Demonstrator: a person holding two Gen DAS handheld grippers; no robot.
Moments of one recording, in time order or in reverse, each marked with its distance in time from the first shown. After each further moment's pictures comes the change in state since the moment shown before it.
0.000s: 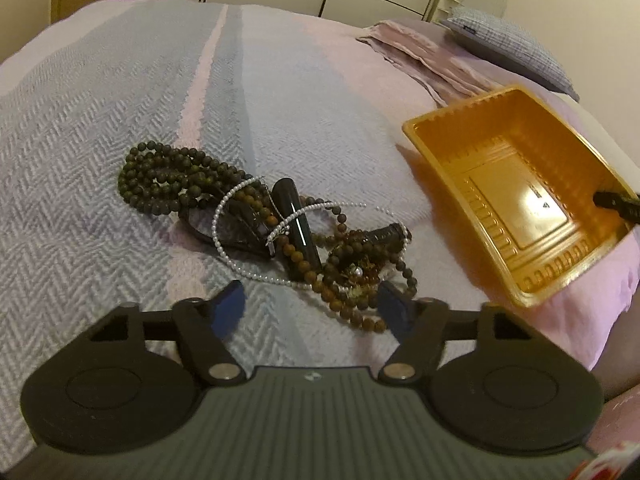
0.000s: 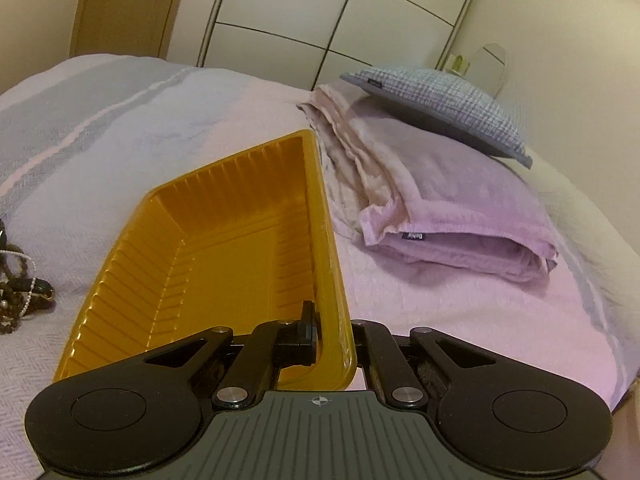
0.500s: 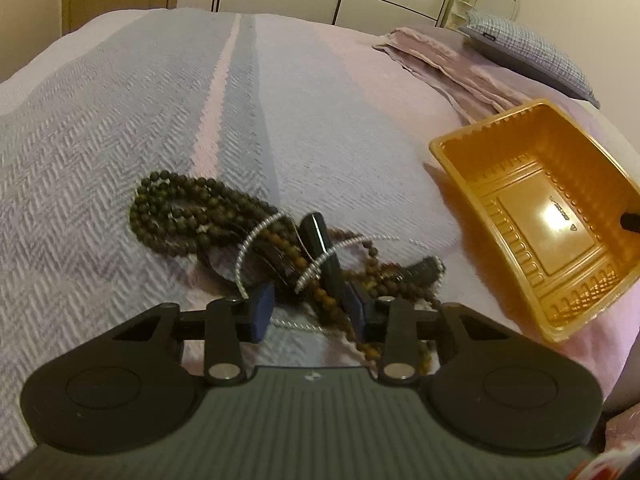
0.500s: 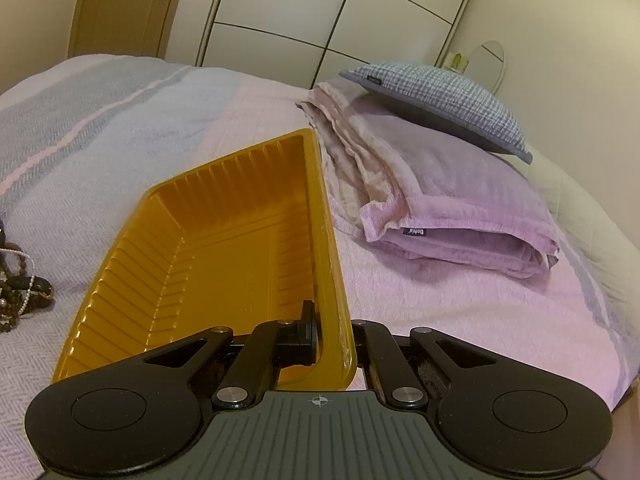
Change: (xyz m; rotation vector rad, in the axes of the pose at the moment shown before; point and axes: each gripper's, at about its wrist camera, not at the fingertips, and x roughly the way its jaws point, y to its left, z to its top) left arm 0.017 0.010 0.022 0.019 -0.028 0.058; right arm 0.000 0.000 -0.001 0.002 0.001 -0.003
